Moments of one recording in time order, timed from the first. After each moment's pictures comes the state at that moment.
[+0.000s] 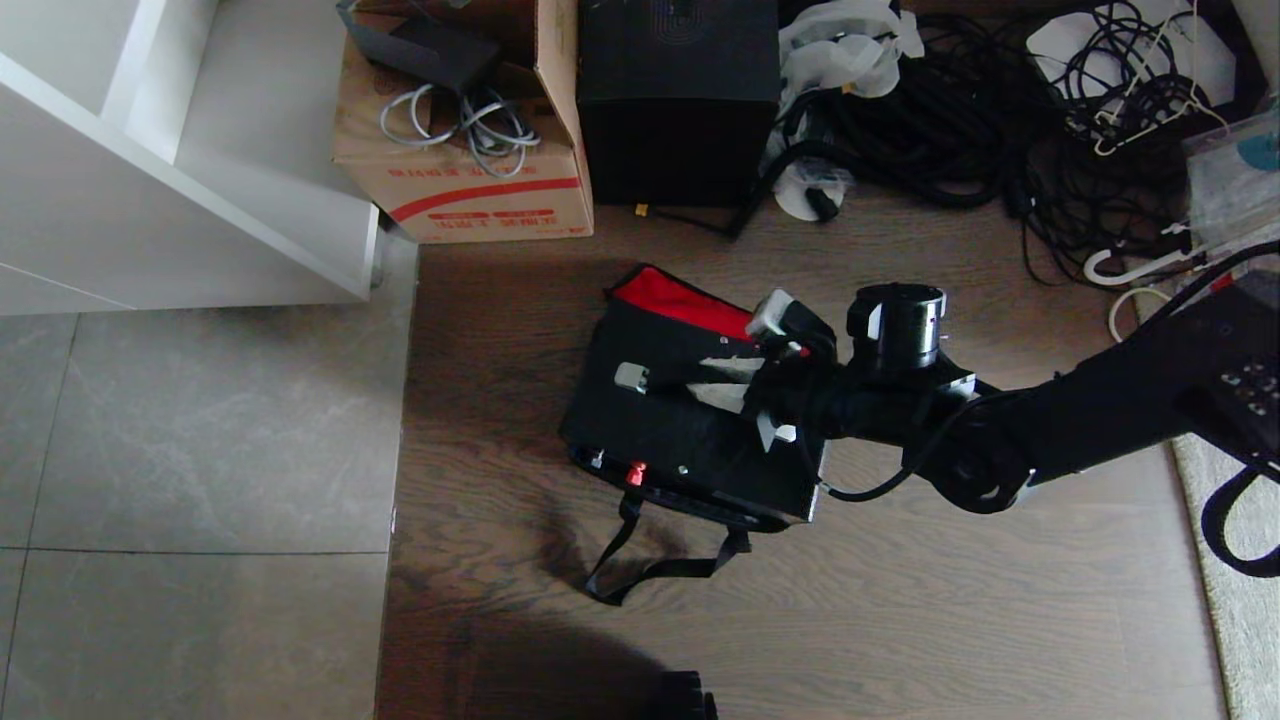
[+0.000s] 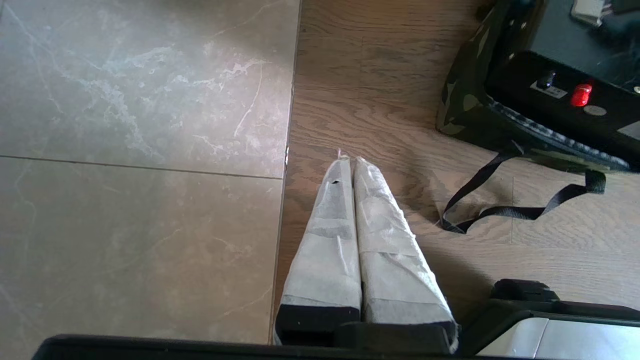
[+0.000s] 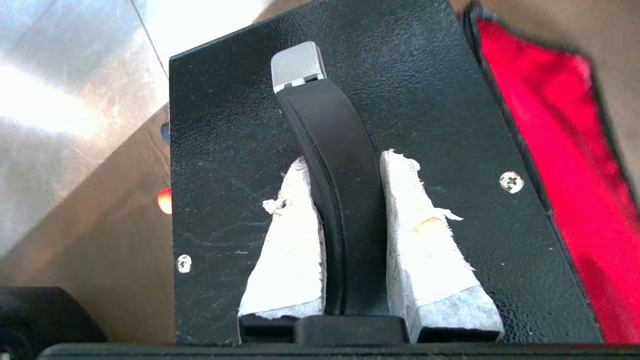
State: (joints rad) left arm 0.00 0.00 0.00 -0.02 0.02 -0.04; right arm 0.49 2.07 -1.14 -0.83 0.53 -0.42
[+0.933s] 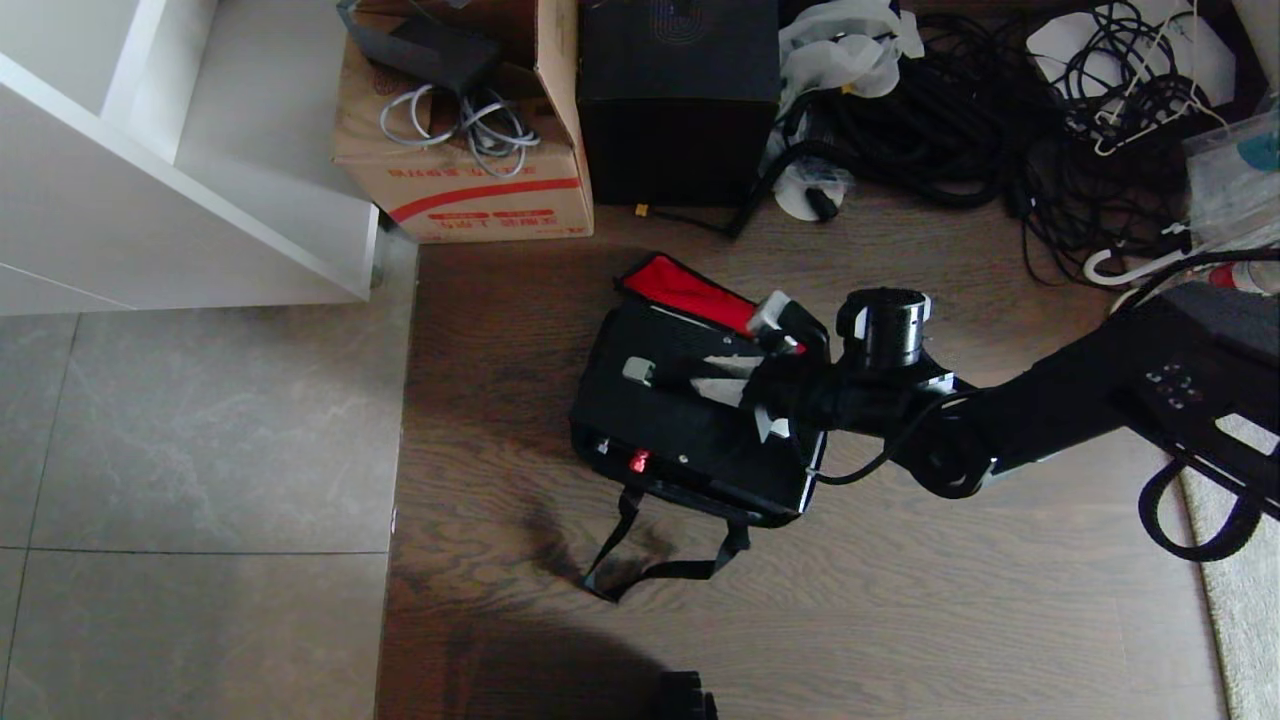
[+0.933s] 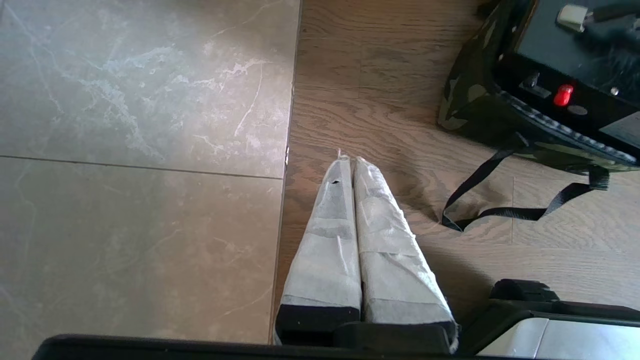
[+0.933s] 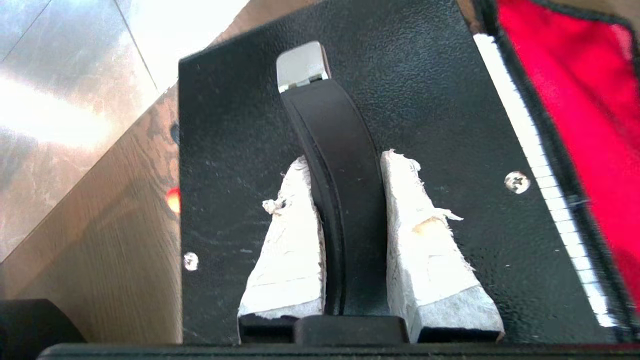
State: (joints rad) left arm 0.00 0.00 0.00 -0.02 0.02 -0.04; right arm 0.44 2.17 -1.23 -0.84 0.56 -0.38
